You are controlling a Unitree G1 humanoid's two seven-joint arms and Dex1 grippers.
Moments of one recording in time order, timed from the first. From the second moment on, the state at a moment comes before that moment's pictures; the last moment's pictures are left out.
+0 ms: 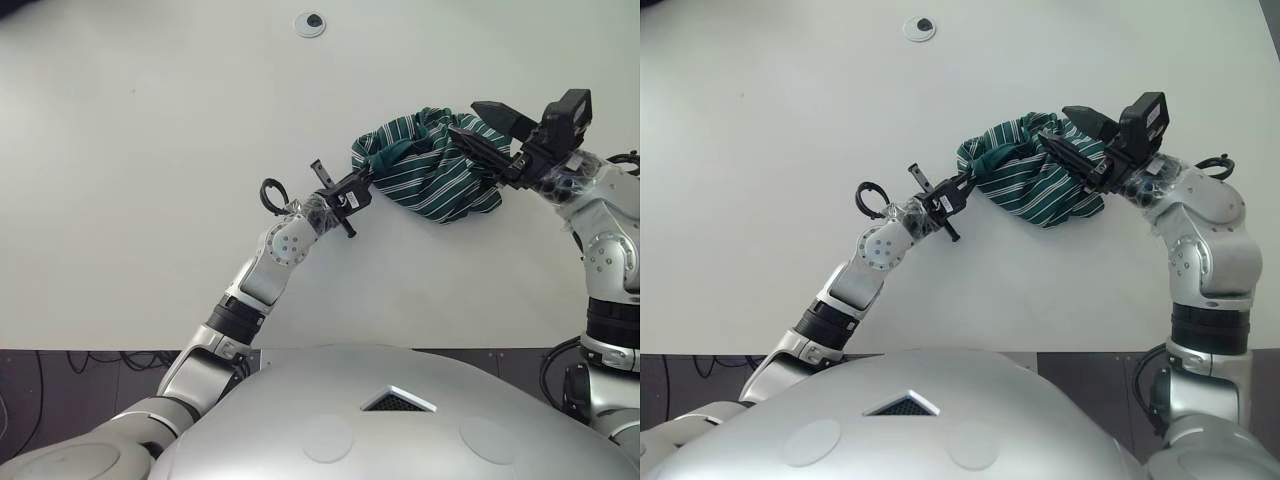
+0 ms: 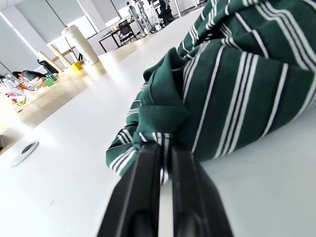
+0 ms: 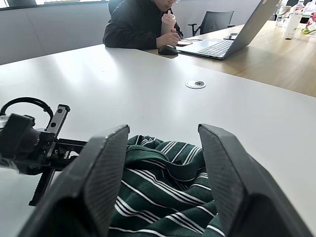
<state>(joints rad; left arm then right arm) -0.04 0.15 -0.48 0.12 0.32 -0.07 -0.31 -0.02 -0.60 -0.12 -0.22 0.54 0.40 0.80</state>
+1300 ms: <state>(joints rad) 0.02 0.63 -0.17 -0.04 0.43 -0.70 -0.27 0.14 -0.79 0.06 -0.41 0.58 0.13 1.04</state>
